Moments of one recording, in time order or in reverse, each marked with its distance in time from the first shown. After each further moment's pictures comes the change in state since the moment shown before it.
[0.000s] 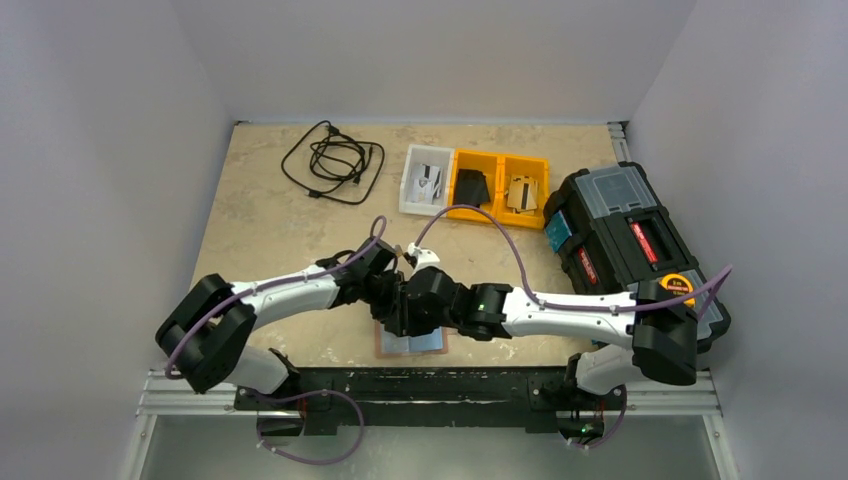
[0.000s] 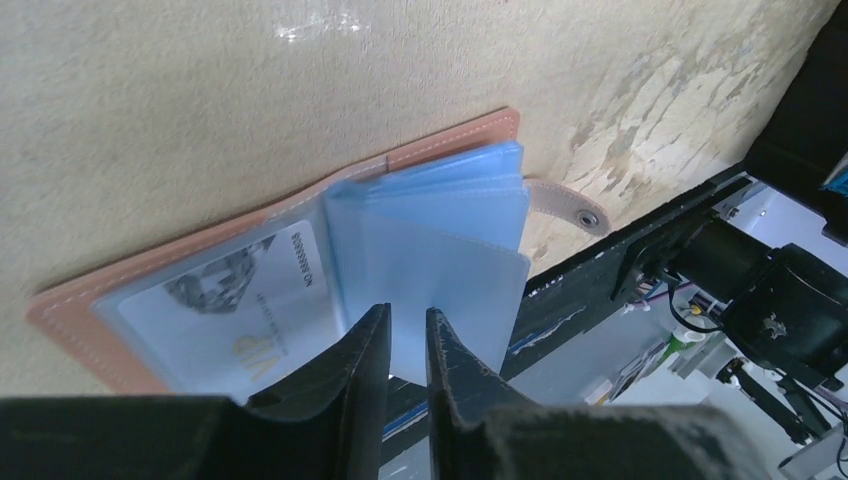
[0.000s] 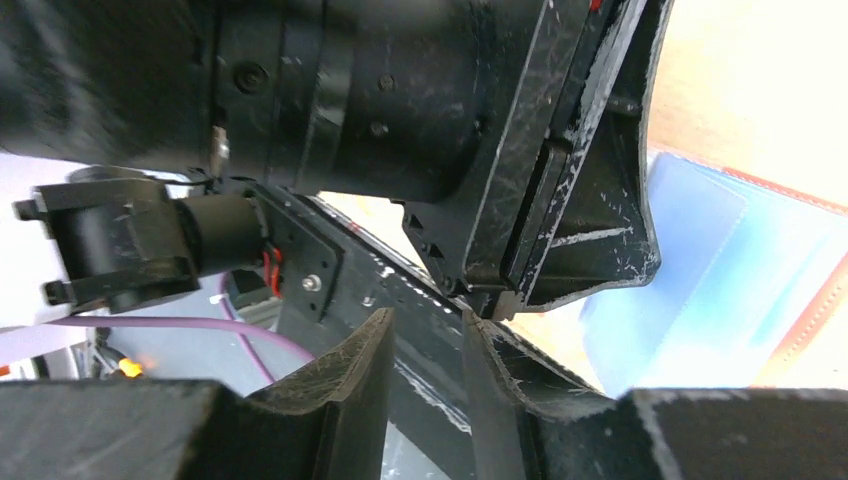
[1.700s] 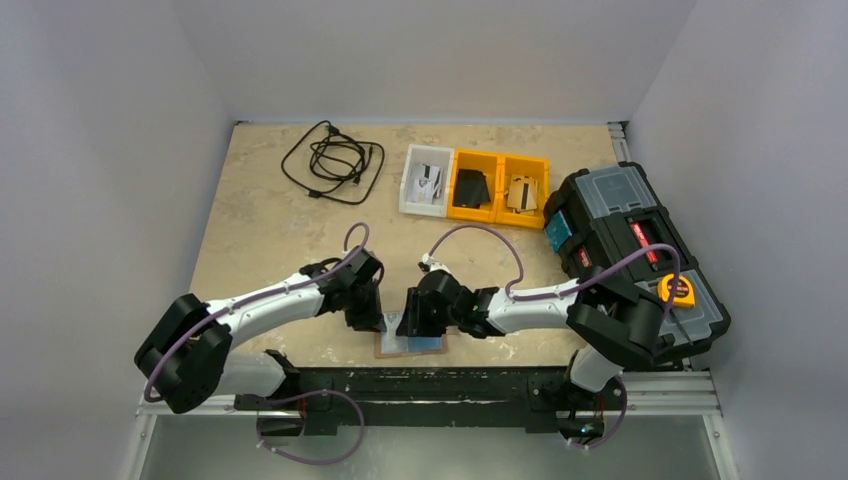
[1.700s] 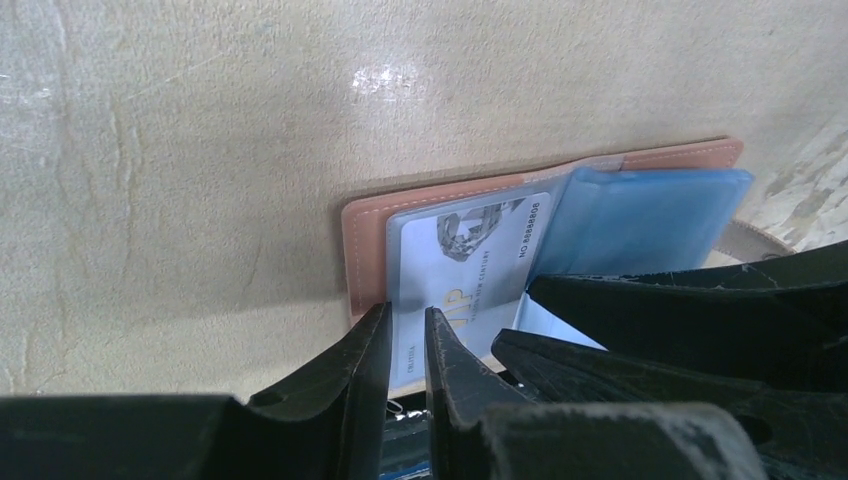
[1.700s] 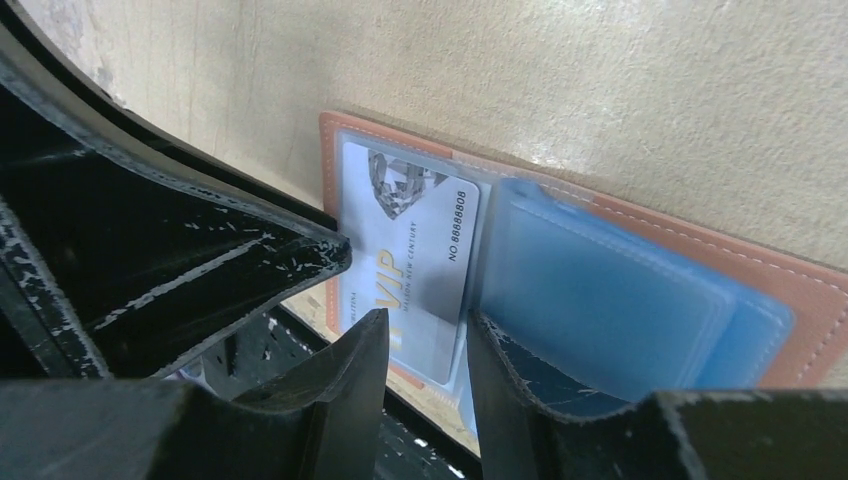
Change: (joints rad) left arm 0.020 -0.116 -0.045 -0.228 -0.241 0.039; right arm -0.134 0.186 -0.240 0.331 -0.156 0.070
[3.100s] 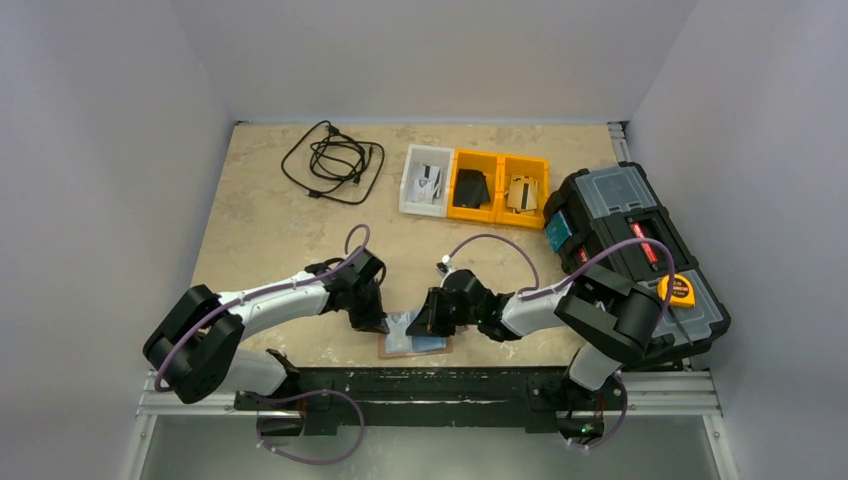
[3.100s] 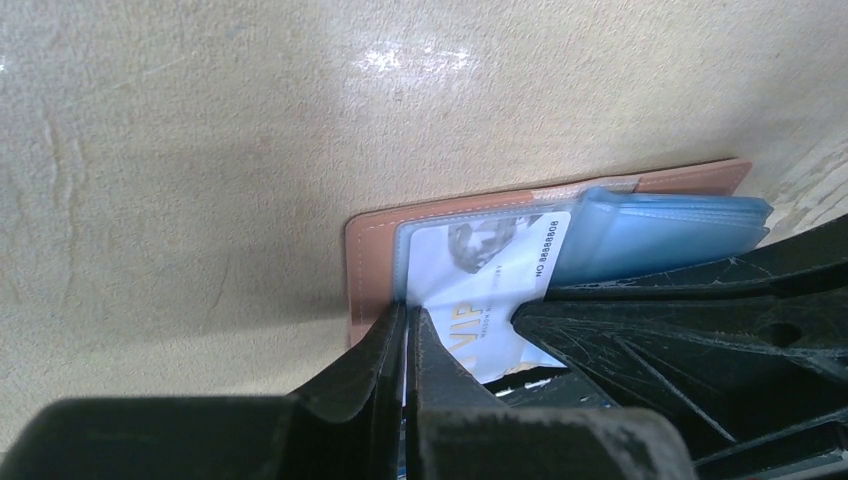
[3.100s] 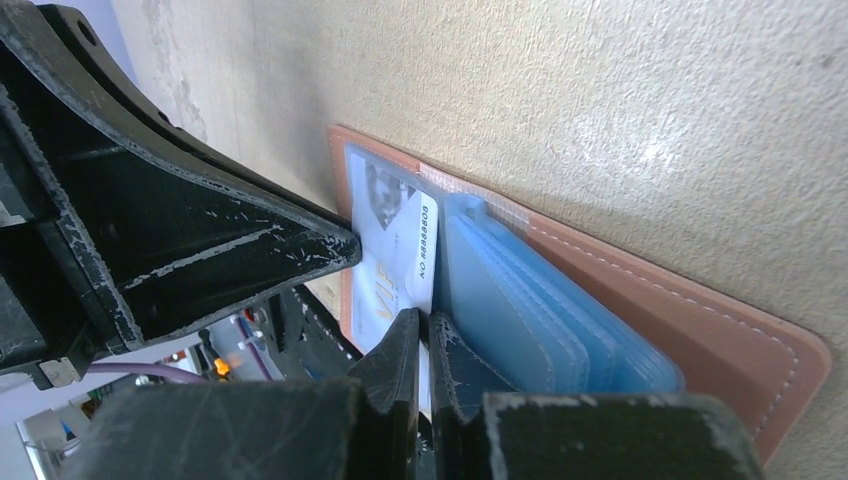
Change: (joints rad) left arm 0.004 0.069 -0.013 0.064 0.040 -0.058; right arm -0.111 0.037 -0.203 0.380 -0.201 0.097
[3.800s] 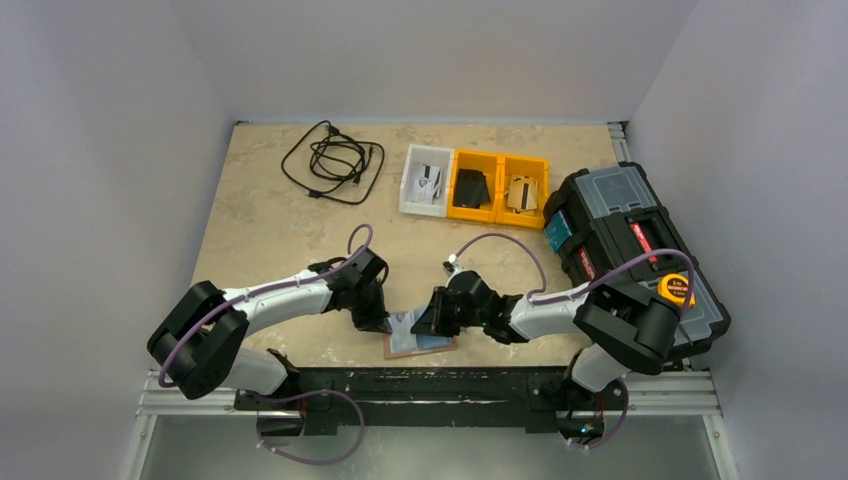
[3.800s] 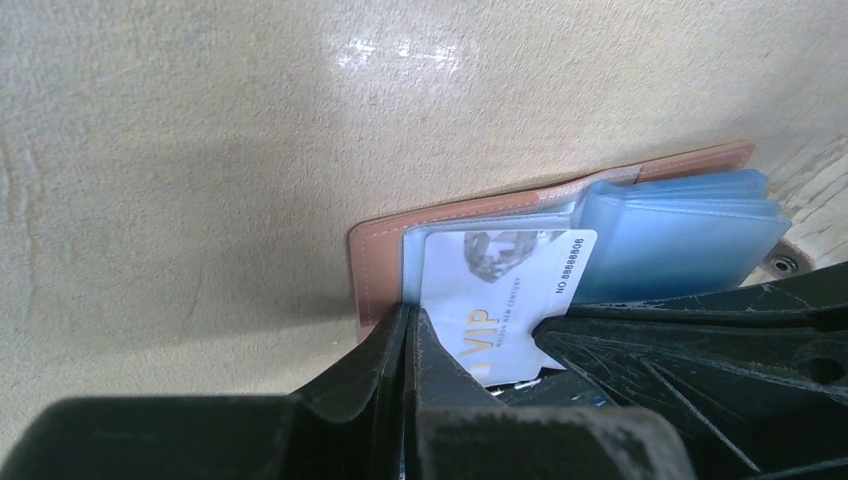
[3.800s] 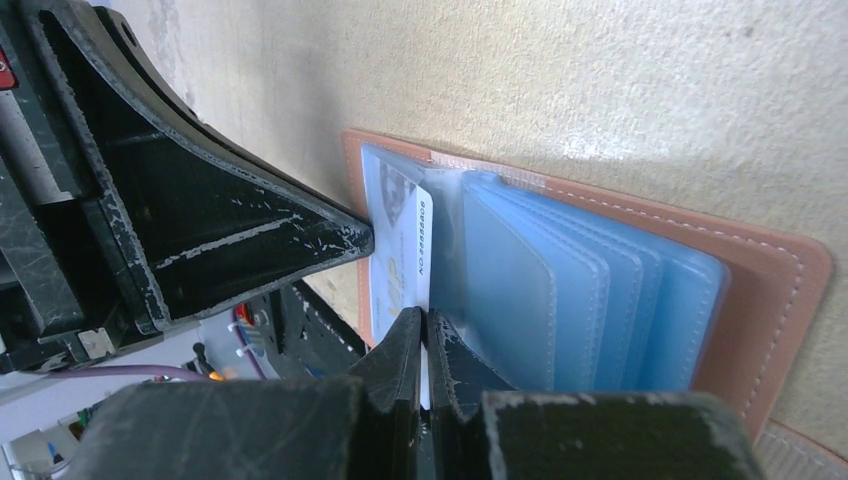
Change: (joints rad) left arm 0.000 0.024 0.011 0.007 0.007 -0.008; right arm 0.001 -0.089 -0.023 -0.068 0.060 0.000
